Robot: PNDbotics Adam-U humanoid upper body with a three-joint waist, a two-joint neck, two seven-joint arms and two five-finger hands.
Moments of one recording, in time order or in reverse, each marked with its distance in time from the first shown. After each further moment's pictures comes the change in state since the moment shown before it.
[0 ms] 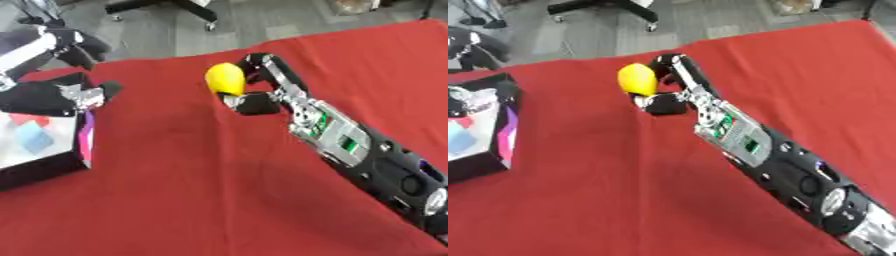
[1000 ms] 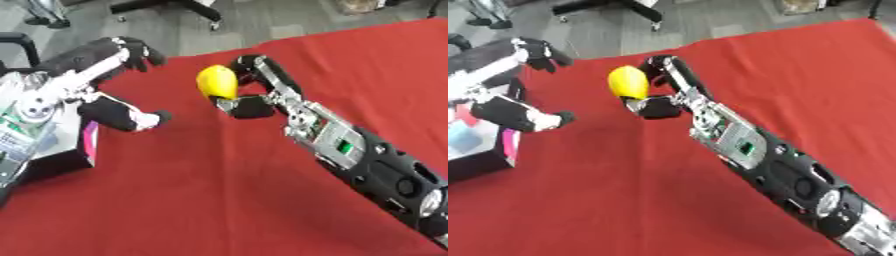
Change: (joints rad) left arm -0.050 -0.161 -0.071 0.104 -0.238 -0.066 0.035; right arm 0.000 0.030 0.020 -0.007 0.033 -0.040 0.041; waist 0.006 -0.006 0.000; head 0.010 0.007
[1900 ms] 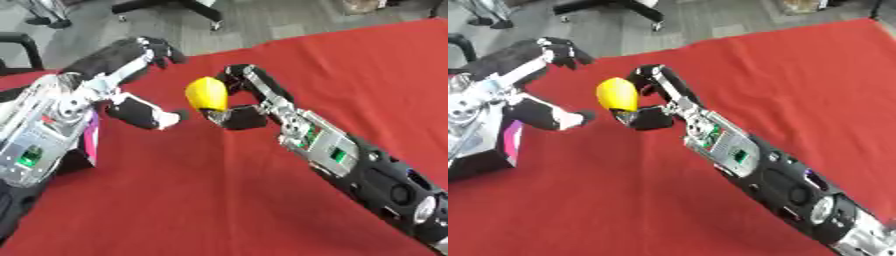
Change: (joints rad) left arm -0.016 -0.074 -0.011 0.056 -0.063 -0.033 0.034; right arm -0.001 0.031 0.030 0.002 0.005 -0.059 0.059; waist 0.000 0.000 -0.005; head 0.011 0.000
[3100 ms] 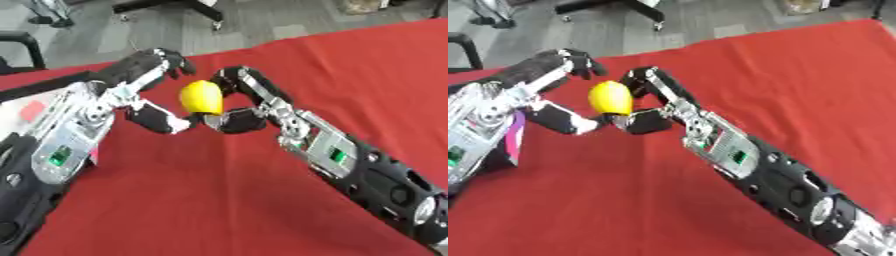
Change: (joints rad) left arm -0.006 -0.045 -0.008 0.068 -0.019 -0.034 0.027; right arm -0.007 0.008 0.006 -0.006 -0.001 -0.036 0.050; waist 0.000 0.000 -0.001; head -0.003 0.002
